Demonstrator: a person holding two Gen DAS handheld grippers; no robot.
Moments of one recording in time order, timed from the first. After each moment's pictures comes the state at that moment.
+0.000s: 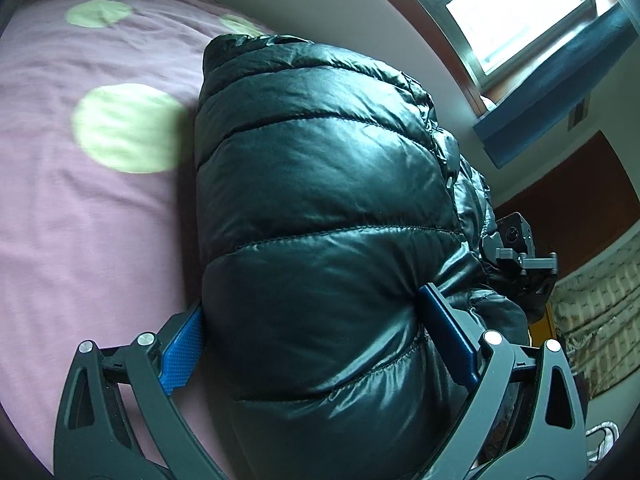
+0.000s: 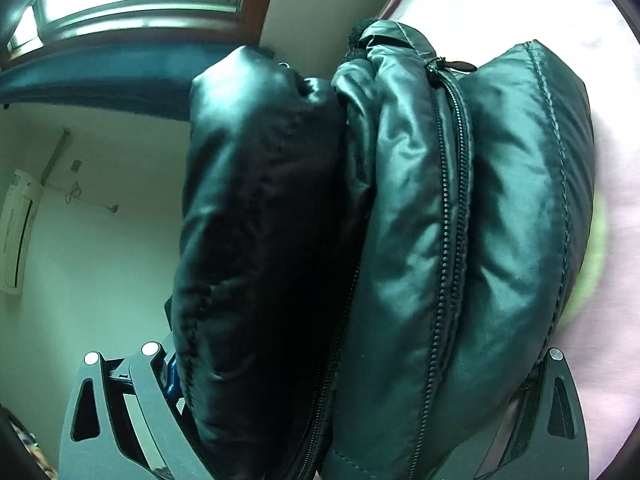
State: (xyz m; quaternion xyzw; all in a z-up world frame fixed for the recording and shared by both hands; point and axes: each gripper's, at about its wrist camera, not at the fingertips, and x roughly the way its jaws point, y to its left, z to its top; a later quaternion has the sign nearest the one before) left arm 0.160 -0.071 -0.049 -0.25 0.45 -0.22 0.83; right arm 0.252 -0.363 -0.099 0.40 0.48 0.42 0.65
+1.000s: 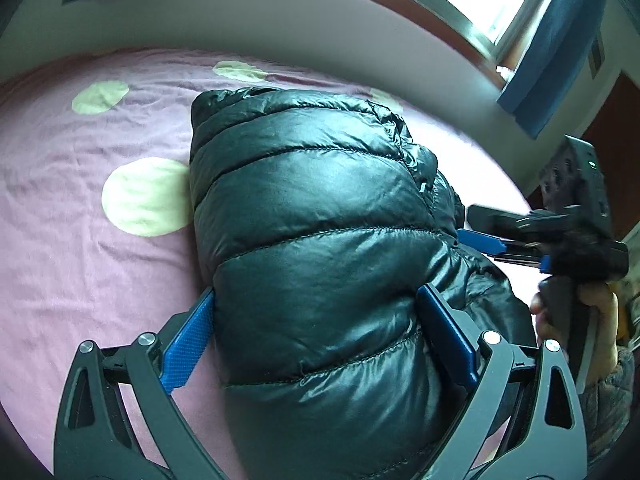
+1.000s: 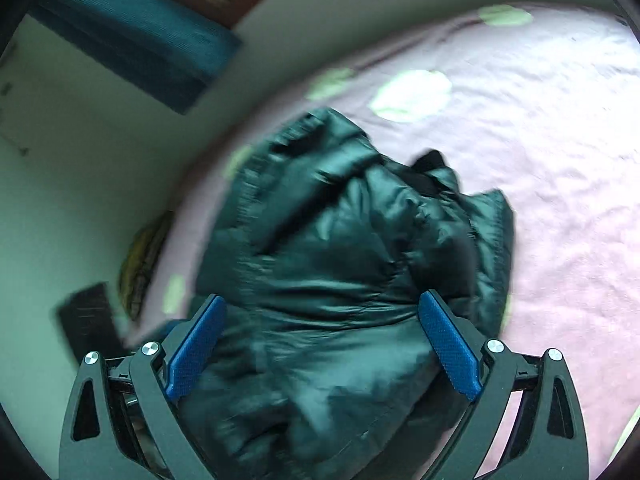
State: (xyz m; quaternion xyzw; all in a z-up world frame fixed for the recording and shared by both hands) left arm 0.156 -0.119 -0.003 -0.10 0.44 -0.15 0.88; right arm 0.268 -0.348 -0.013 0.20 0.51 0.29 0.78
